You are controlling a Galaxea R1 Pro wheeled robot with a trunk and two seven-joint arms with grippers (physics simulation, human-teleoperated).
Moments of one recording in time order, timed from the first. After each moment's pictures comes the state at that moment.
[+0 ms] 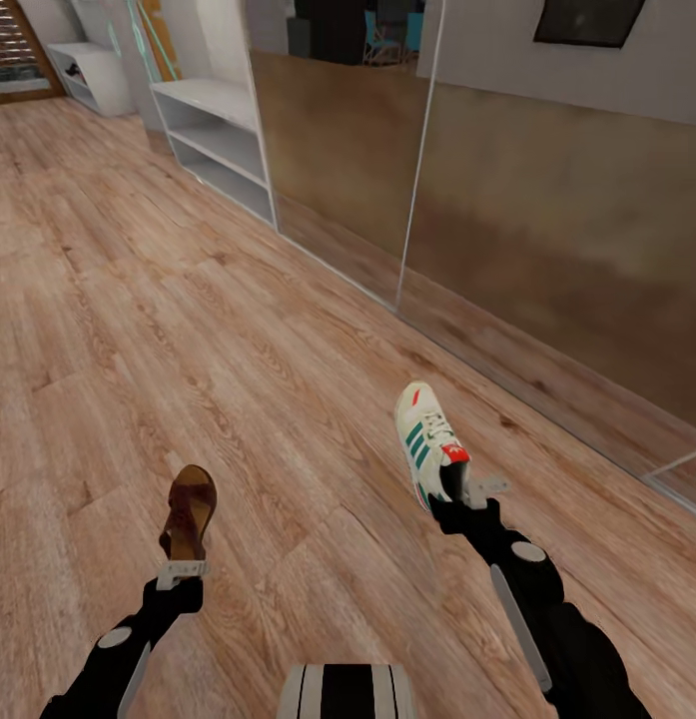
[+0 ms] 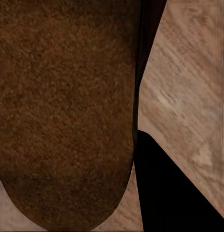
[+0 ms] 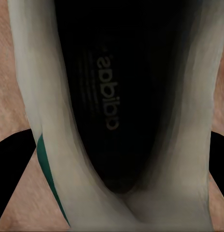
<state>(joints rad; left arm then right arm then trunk) -0.41 0.05 0.38 -0.70 -0.24 -0.04 -0.29 -0.35 -0.04 0.10 -1.41 -0.06 0.47 0.03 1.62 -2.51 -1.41</state>
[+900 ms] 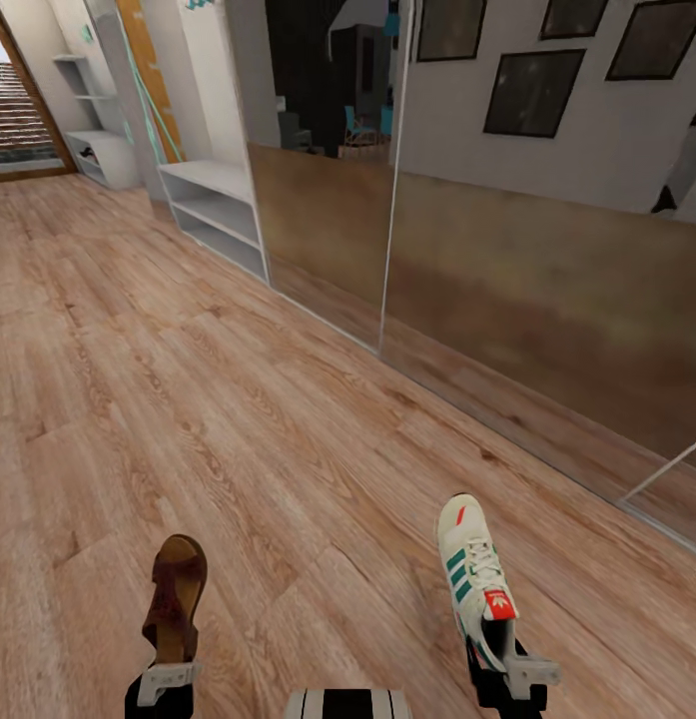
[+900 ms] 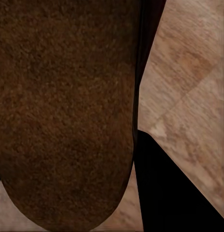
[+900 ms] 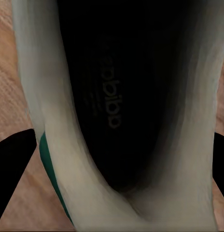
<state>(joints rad) -0.23 0.05 0.39 -0.46 -0.14 -0.48 -0.28 -0.14 -0.05 0.09 -0.62 -0.06 -0.60 -0.11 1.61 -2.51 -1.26</state>
